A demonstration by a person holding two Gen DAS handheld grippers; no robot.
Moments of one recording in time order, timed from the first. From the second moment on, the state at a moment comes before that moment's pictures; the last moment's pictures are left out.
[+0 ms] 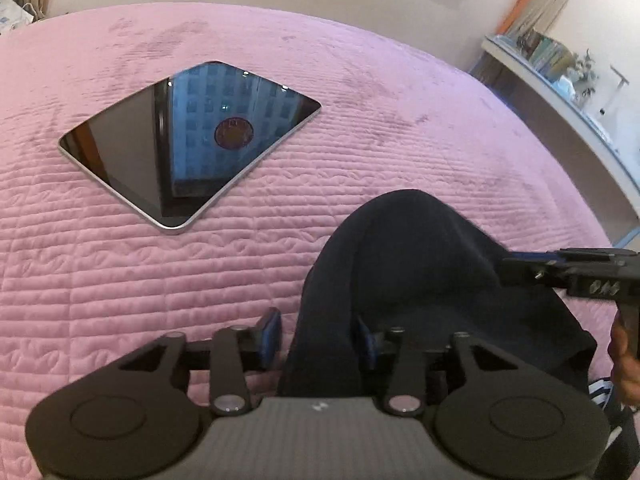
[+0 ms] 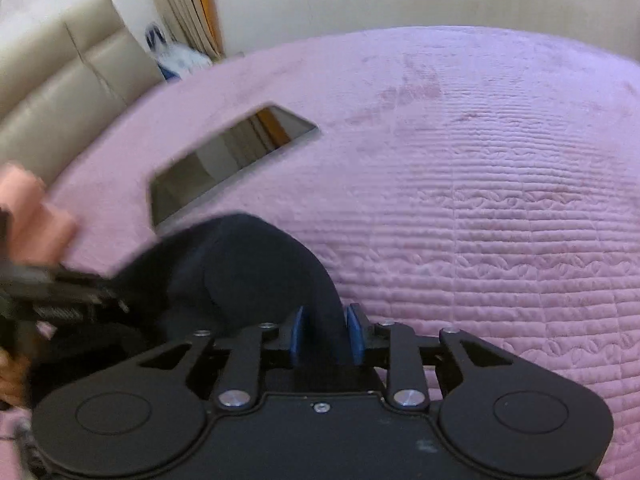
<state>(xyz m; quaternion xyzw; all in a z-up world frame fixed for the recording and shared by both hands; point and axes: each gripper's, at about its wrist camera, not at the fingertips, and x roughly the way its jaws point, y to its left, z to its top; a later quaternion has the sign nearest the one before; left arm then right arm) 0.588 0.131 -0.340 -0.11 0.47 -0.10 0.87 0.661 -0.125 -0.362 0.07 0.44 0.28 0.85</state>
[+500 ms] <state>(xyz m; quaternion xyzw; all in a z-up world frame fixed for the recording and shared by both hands) 0.546 0.117 -0.304 -0.09 0.39 -0.16 0.90 0.632 -0.104 -0.335 0.01 0.41 0.34 0.84</state>
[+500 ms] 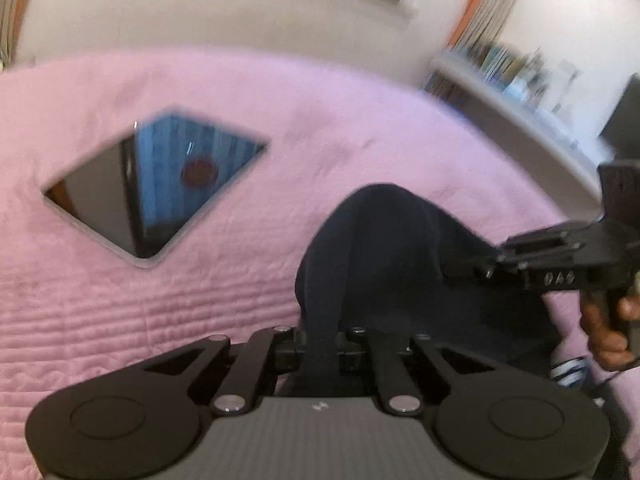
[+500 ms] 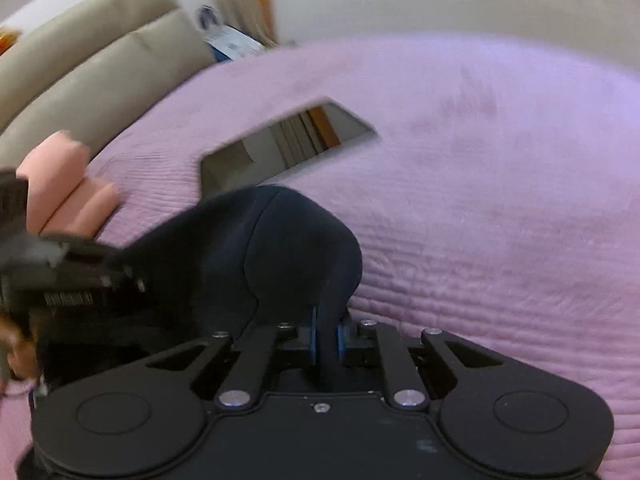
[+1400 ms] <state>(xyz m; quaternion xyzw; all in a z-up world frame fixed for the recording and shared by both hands) 0.132 0.050 -0.274 -0.13 0.51 -0.09 0.85 0.211 -0.218 -0.284 -0.03 0.45 0.31 0.84</state>
